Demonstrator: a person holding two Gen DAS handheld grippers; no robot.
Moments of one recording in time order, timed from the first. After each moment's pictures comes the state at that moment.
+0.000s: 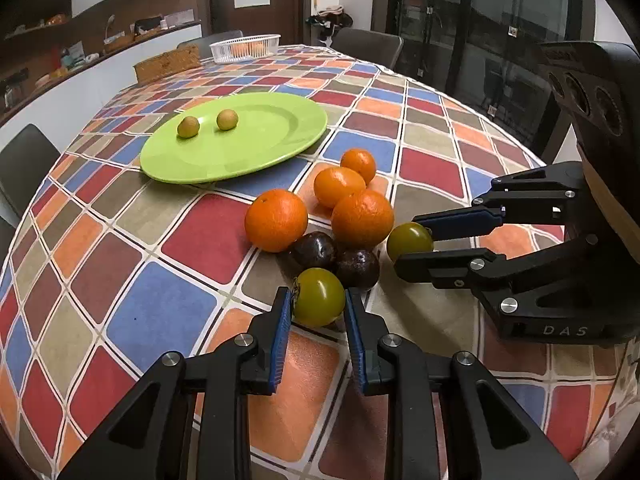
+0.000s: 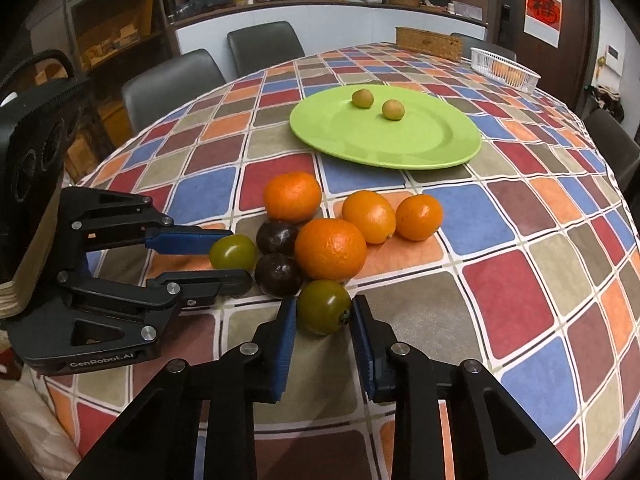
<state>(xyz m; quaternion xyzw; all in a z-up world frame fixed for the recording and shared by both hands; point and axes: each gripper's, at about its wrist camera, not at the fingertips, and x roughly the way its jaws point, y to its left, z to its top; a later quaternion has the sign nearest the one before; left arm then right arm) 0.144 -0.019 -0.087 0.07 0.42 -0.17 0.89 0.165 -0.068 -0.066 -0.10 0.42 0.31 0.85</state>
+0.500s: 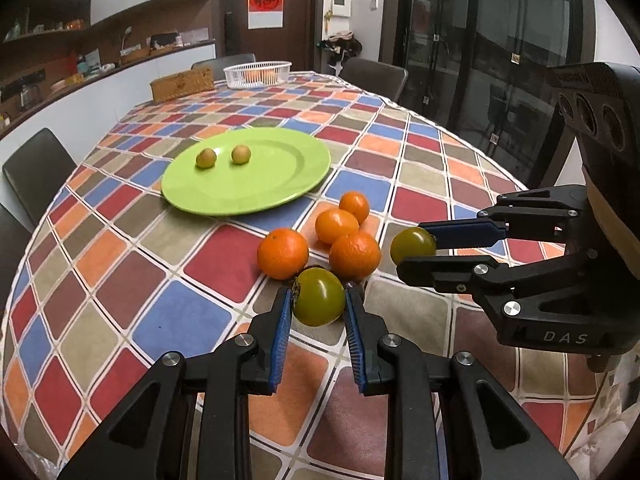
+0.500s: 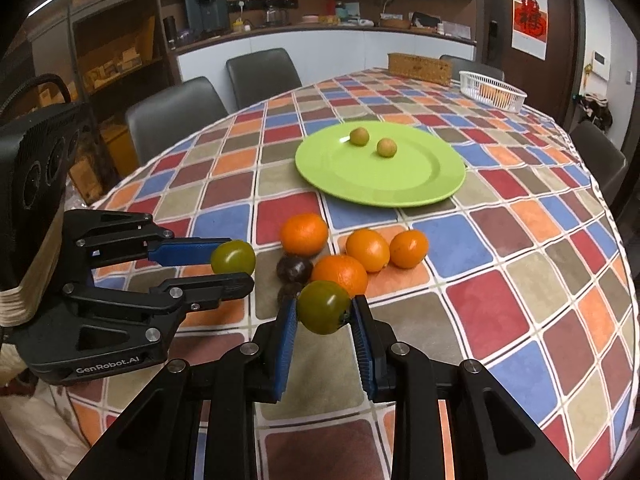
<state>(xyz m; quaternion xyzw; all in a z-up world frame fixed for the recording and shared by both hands) 0.128 -0.016 -0.053 0.05 0.38 -0.16 0.91 0.148 -0.074 -0.032 -0.08 0.38 0.30 0.87</state>
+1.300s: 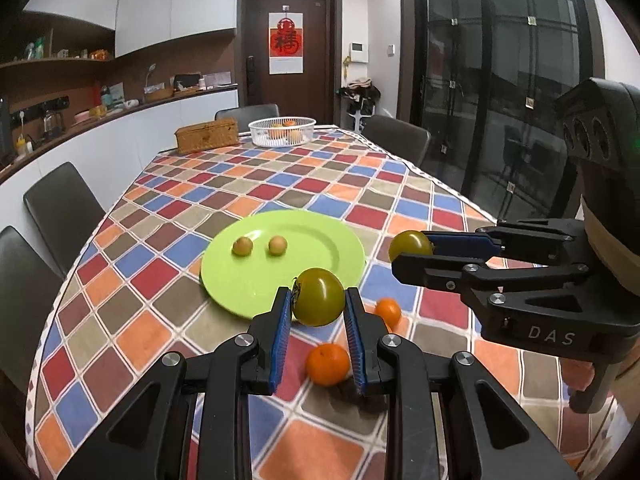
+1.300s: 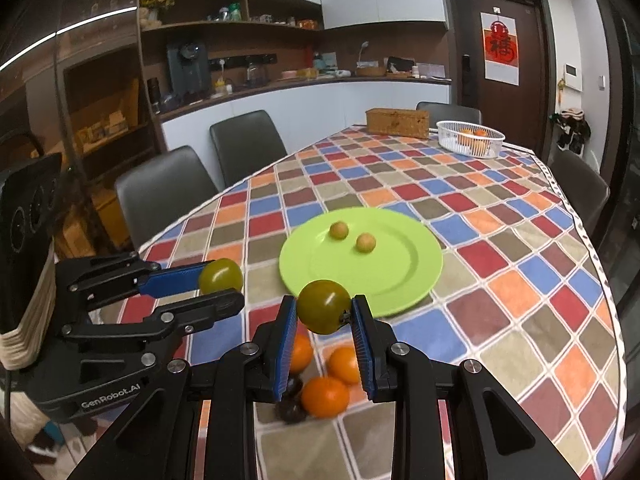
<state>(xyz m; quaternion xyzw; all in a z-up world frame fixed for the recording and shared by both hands) 0.170 0.001 0.012 0.04 0.30 -0.13 0.94 0.190 -0.070 0.031 -0.02 0.30 0.28 0.91</state>
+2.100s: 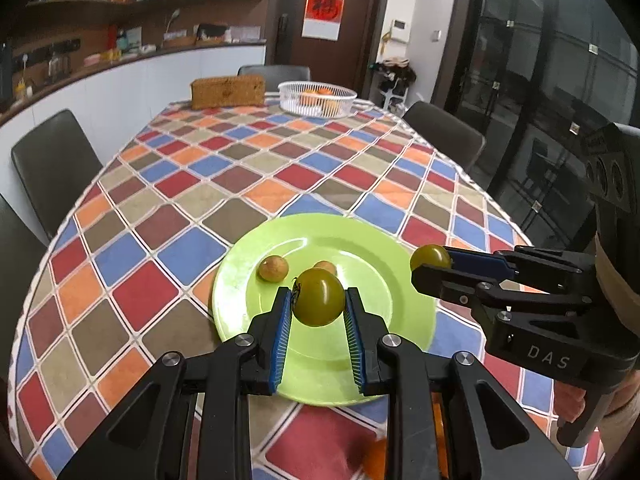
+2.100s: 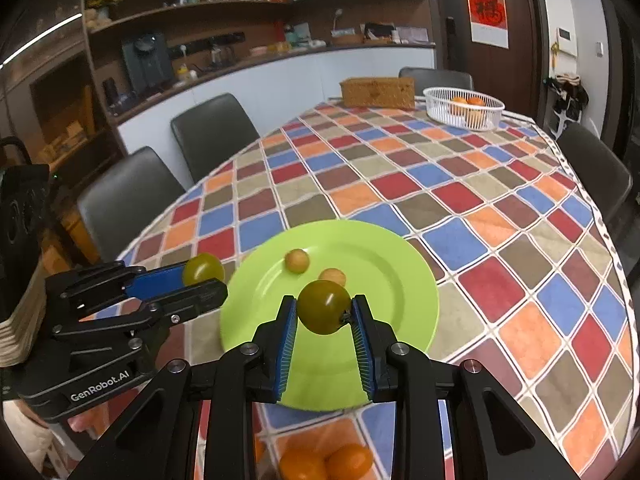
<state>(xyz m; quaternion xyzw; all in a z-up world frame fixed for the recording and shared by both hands) 0.301 0.040 -0.012 -0.03 0.38 -0.10 0.92 0.318 -0.047 0.014 -0.01 0.37 0.25 0.89</state>
